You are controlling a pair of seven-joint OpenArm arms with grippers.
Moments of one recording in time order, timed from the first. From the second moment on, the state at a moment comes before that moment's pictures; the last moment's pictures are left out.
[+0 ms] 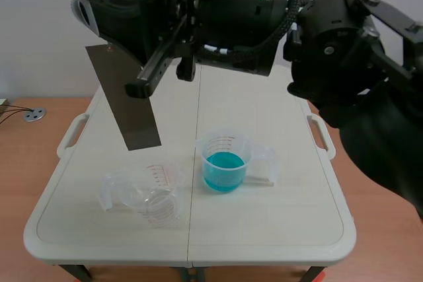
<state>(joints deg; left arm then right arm) 65.2 -21.9 -3.3 81.2 -5.0 -2.5 -6.5 14.4 15.2 -30.6 99.6 28.9 45.3 -5.3</state>
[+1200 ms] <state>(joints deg) 47.8 -14.2 3.3 59.3 -2.2 -5.0 -7.0 14.3 14.6 -31.7 99.6 27.6 43.1 -9.0</state>
